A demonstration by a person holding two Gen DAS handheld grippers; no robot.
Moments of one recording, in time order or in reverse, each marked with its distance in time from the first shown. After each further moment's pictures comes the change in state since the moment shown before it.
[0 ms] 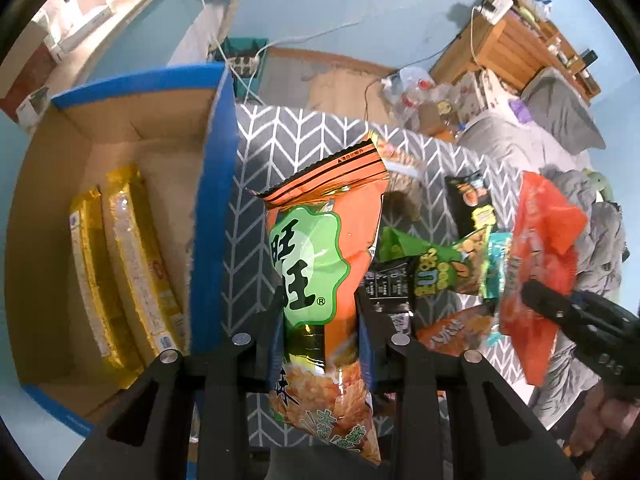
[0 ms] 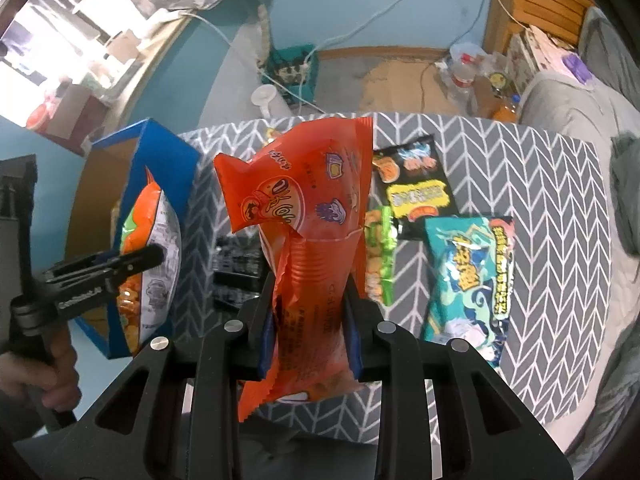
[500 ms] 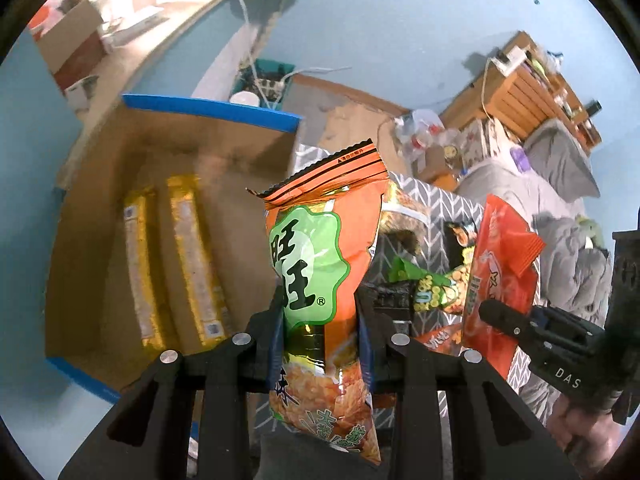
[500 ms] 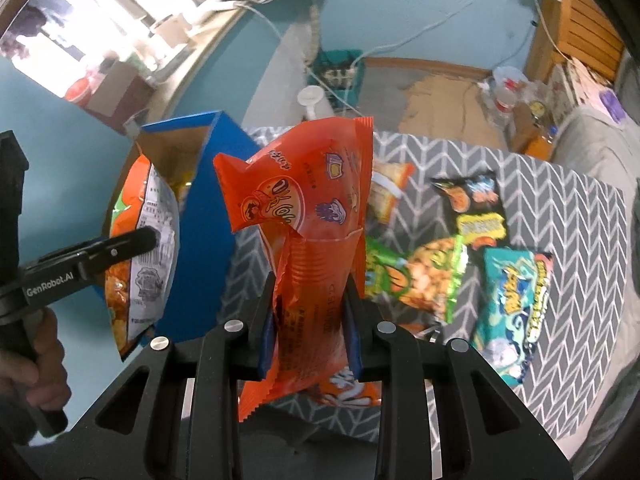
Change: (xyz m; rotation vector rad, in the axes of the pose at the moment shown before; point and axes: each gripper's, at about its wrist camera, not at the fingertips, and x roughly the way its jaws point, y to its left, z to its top) left arm -0.066 0.049 -0.006 -0.132 -0.102 -0.014; right arm -0.005 0.060 0.011 -0.122 -0.001 0.087
